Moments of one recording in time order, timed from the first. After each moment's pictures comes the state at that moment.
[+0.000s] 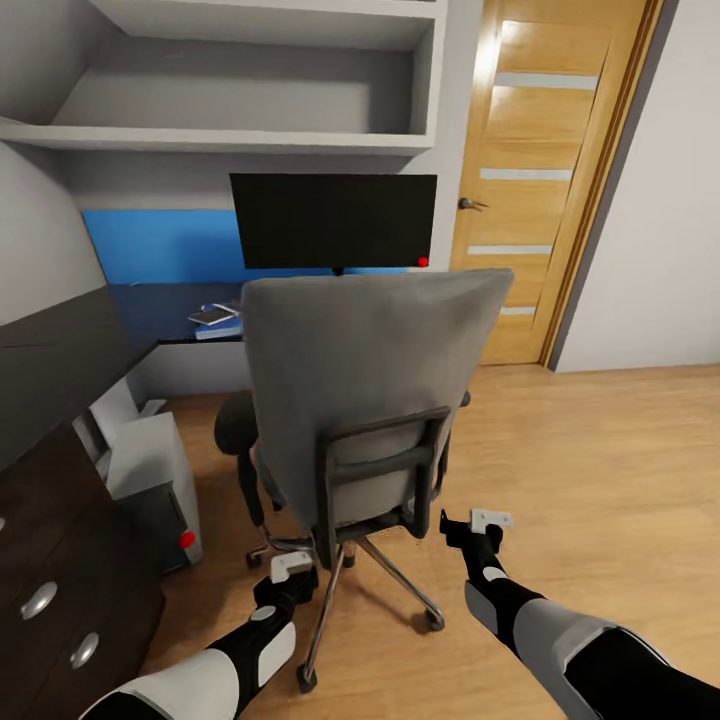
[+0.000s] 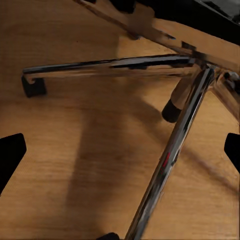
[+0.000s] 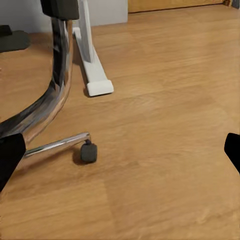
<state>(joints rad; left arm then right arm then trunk) -0.69 -0.17 -0.33 -0.12 0.45 -0.24 0.22 -0.83 0.05 0.49 -0.01 -0.53 -0.49 -0.17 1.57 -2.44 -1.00</state>
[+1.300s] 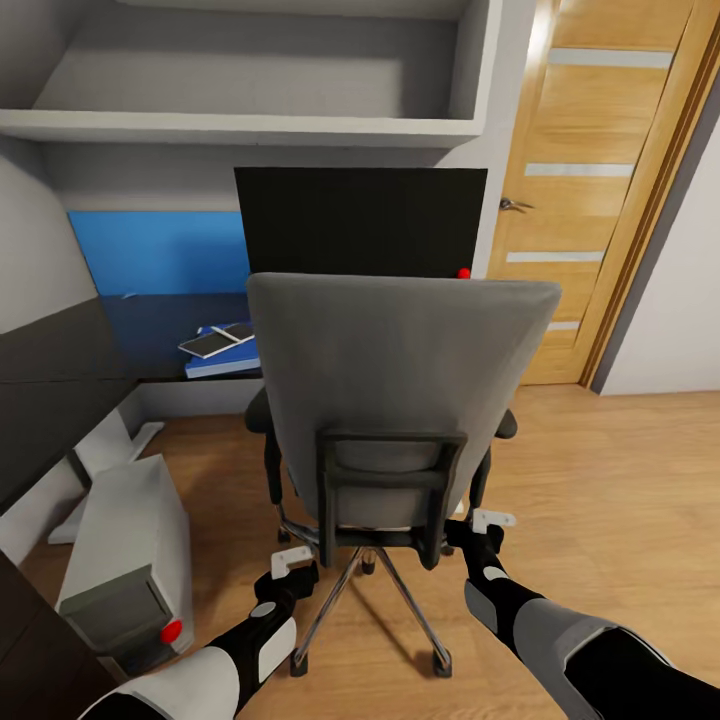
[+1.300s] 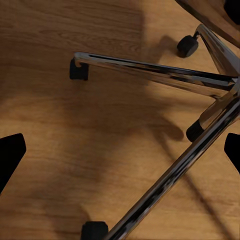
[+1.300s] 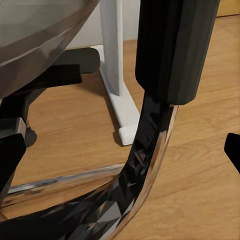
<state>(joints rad) -0.69 -0.17 -0.32 -0.14 0.45 -0.24 0.22 -0.83 0.05 0.47 -0.02 -0.54 -0.49 -0.17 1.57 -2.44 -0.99</state>
